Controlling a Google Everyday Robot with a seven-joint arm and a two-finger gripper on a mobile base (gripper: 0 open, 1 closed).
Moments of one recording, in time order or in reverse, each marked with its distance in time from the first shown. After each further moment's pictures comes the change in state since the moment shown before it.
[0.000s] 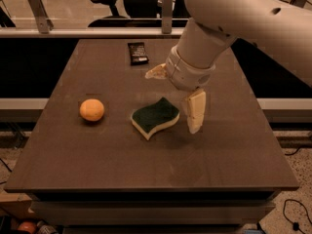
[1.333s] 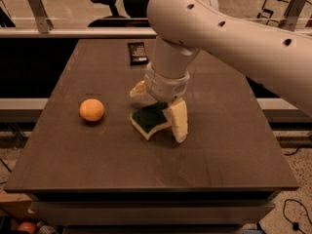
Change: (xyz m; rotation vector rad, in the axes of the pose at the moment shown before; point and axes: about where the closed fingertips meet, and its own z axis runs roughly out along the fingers) arm -0.028 -0.004 0.049 -0.160 -0.017 -0.063
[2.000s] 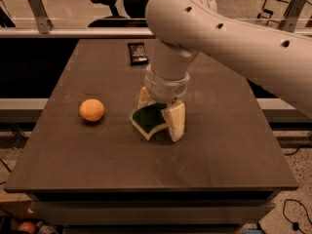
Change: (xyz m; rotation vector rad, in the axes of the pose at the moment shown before) arm 0.002 0.002 0.003 -0.011 0.023 0.006
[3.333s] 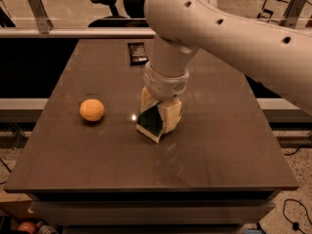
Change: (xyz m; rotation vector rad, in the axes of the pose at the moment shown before) arm -0.002 -0.001 -0.008 0.001 0.000 -0.001
